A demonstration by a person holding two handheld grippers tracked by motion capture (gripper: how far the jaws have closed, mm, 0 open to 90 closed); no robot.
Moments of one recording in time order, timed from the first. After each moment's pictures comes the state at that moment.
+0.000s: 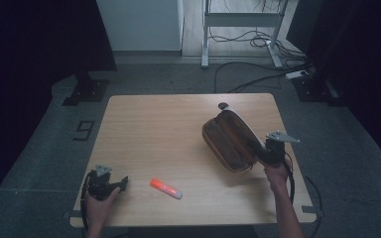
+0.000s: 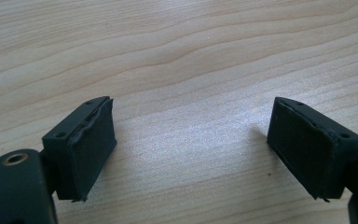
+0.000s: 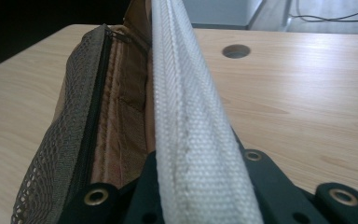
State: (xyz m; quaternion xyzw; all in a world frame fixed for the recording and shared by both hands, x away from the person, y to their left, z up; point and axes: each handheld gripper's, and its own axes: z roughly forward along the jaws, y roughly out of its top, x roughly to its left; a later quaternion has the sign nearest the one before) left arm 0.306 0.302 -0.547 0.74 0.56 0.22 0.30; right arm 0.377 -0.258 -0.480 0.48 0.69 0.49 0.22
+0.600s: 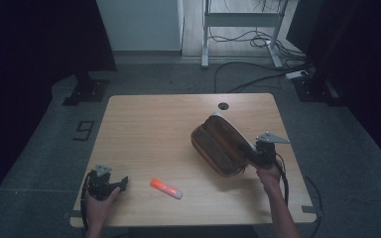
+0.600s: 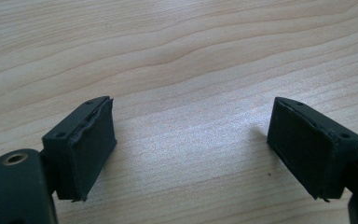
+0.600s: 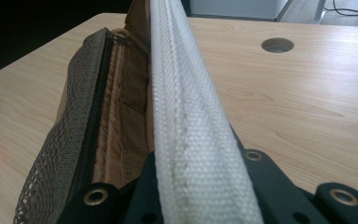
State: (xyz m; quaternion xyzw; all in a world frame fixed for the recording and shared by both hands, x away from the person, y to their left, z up) left arm 0.306 0.302 -0.547 0.74 0.56 0.22 0.30; right arm 0.374 -0.232 -0.481 0.45 0.72 0.50 0.18
